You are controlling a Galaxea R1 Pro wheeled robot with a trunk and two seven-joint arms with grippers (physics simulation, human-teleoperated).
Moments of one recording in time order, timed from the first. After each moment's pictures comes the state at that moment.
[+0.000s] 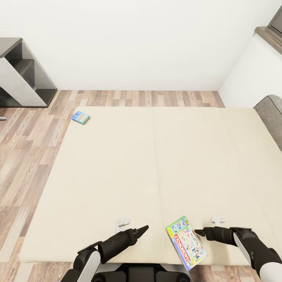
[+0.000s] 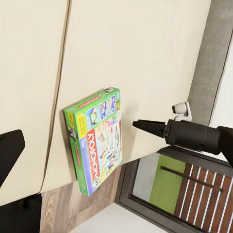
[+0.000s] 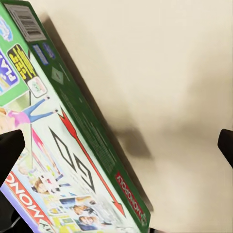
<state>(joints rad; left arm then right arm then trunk) -0.18 -0.05 -0.23 -1.26 0.66 0.53 -0.39 -0.55 -0.30 -0.07 -0.58 -0.01 0.45 0.64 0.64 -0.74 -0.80</state>
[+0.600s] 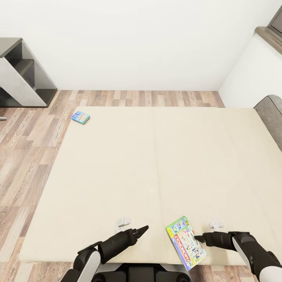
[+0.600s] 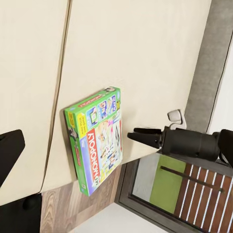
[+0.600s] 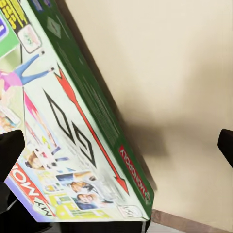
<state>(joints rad) -0.18 -0.05 -0.23 -1.26 0.66 0.53 -0.39 -0.53 -0.29 -0.05 -0.57 0.02 0.45 0.64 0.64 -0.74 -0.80</state>
